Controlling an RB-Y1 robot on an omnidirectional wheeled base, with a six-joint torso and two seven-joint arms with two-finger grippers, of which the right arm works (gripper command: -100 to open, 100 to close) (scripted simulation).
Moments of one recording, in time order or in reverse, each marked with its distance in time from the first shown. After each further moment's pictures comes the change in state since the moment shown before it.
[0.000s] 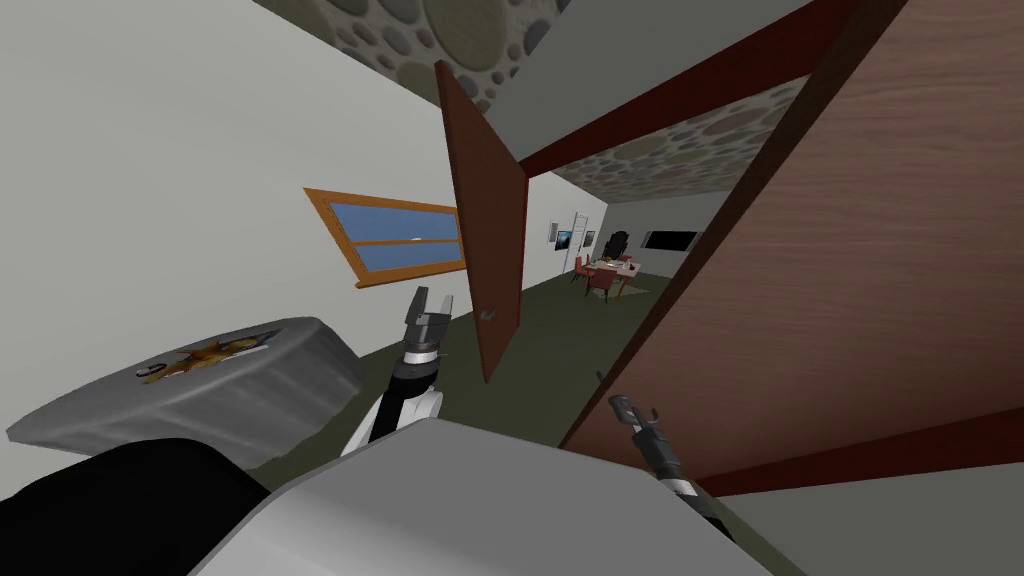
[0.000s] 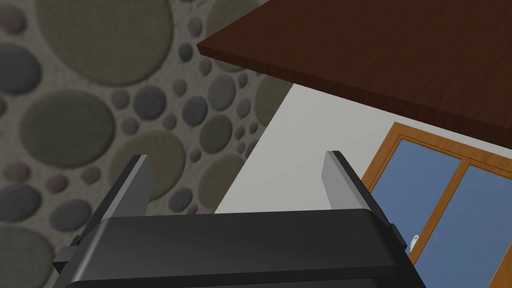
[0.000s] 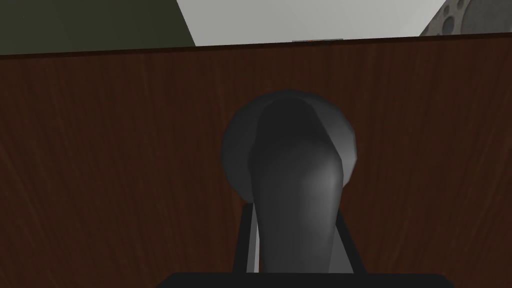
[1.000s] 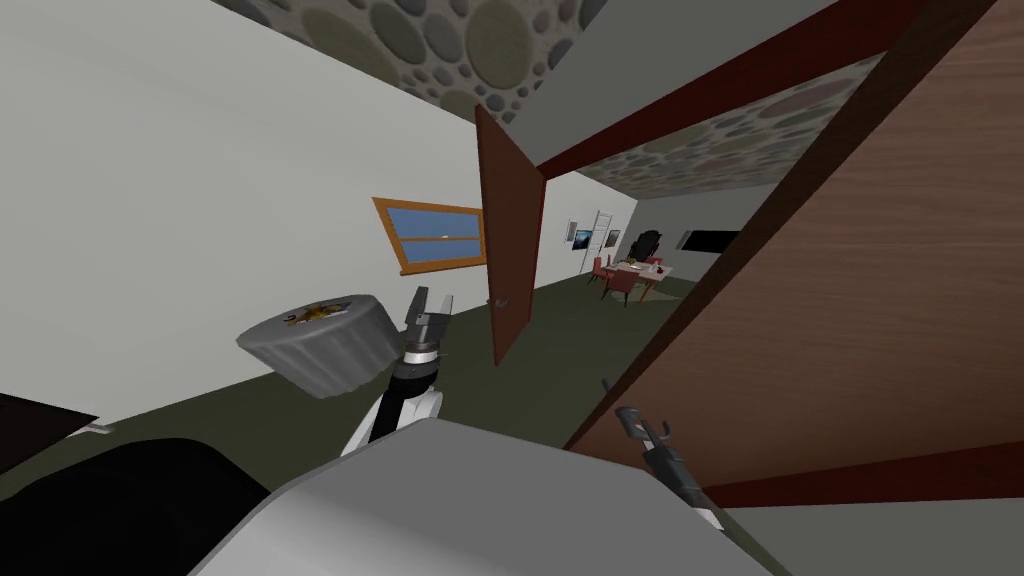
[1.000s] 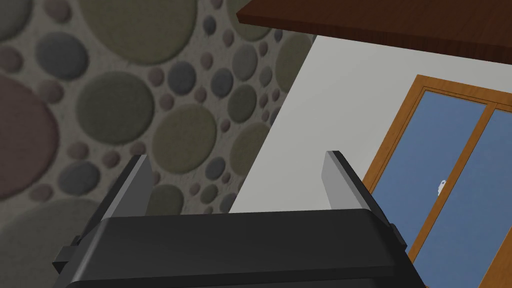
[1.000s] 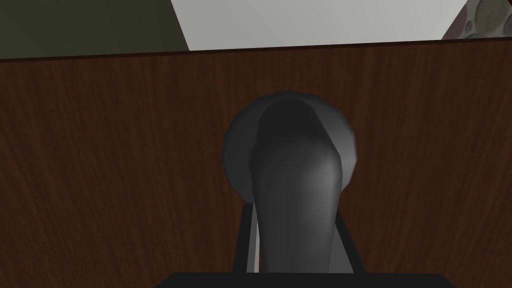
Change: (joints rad) arm 0.044 -0.025 0.009 0.046 0.009 -0.106 -0.024
